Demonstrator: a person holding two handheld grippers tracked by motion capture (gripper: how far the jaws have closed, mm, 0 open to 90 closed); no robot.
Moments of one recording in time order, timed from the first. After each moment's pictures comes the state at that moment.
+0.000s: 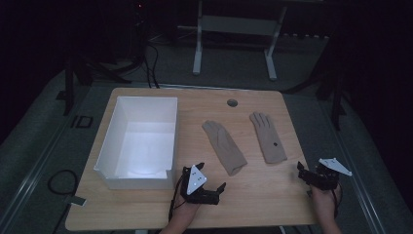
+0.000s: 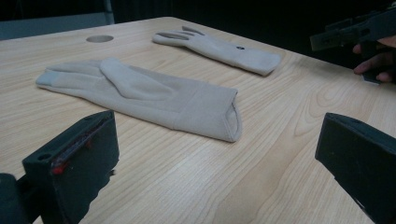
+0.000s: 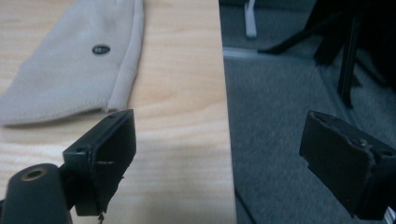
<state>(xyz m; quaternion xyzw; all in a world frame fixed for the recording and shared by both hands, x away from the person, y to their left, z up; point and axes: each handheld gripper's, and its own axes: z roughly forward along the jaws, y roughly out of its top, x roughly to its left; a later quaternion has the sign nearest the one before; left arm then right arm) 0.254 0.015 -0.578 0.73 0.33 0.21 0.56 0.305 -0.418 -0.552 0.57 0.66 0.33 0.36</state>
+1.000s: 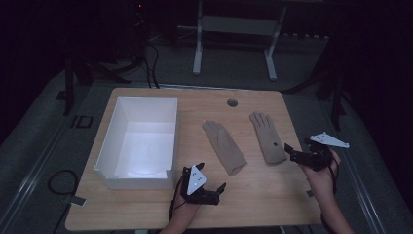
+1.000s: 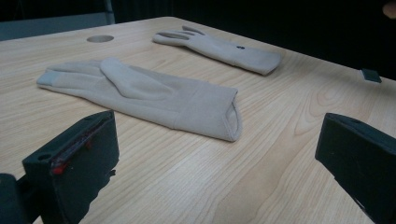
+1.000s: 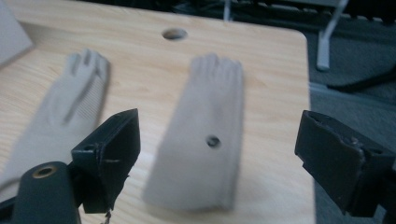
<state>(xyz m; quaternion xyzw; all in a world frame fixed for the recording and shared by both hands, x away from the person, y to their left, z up) 0.253 0.014 -0.578 0.73 0.33 0.21 0.56 0.336 -0.365 -0.469 0.48 0.72 0.40 0.29</state>
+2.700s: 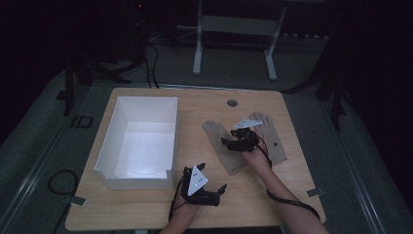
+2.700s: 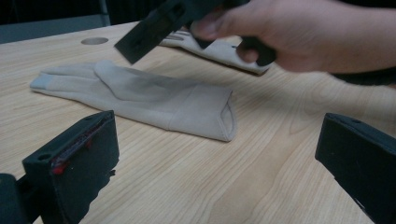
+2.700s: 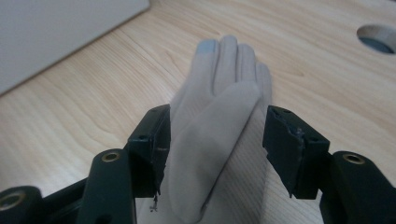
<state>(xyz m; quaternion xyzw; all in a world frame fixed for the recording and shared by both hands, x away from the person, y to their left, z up) 0.252 0.013 -0.578 0.73 0.32 0.21 0.57 0.422 -0.187 -0.531 0.35 0.84 0.37 0.17</state>
